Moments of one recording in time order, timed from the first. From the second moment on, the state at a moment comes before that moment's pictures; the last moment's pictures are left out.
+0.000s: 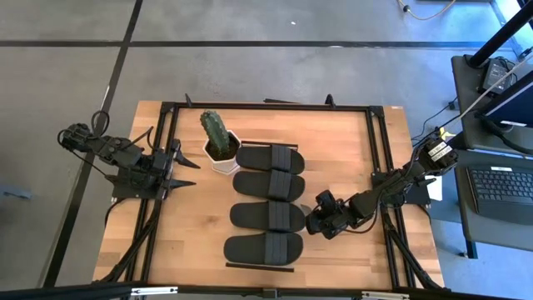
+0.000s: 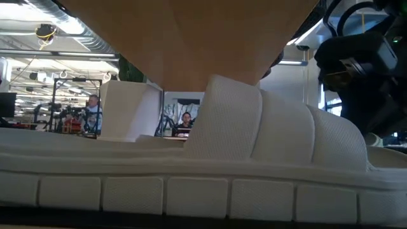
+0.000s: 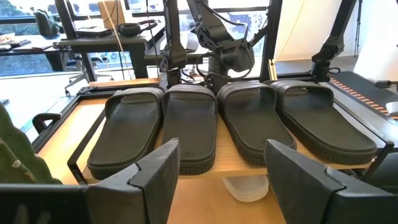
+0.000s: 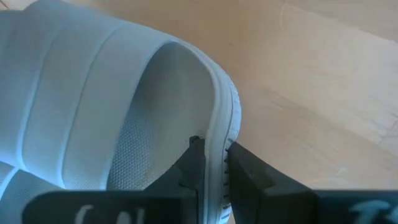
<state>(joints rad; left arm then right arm) -0.41 0.35 0.59 -0.43 -0.31 -0.05 0.58 1.59 0.72 -0.27 0.39 1.59</state>
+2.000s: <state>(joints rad) -0.41 0.35 0.59 -0.44 -0.31 -0.05 0.65 1.50 0.72 -0.51 0.37 1.64</state>
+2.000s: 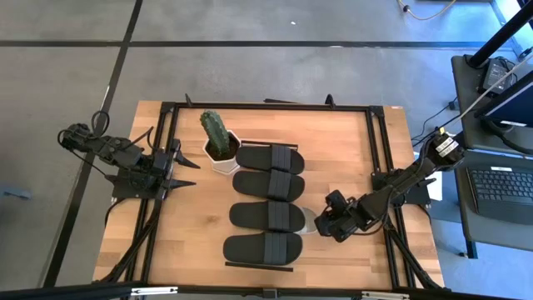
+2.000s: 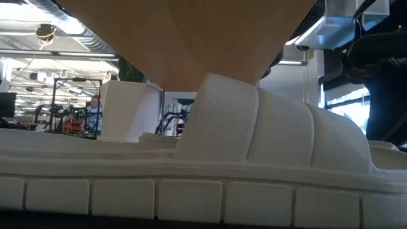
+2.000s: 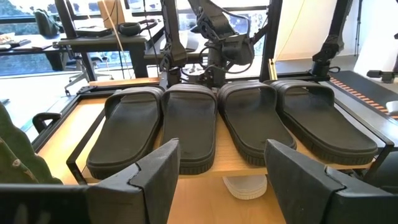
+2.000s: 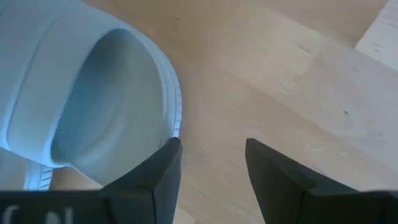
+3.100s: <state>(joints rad) -0.41 0.35 0.59 -0.44 -0.31 -0.05 0.58 1.50 0.72 -0.36 0.45 1.46</state>
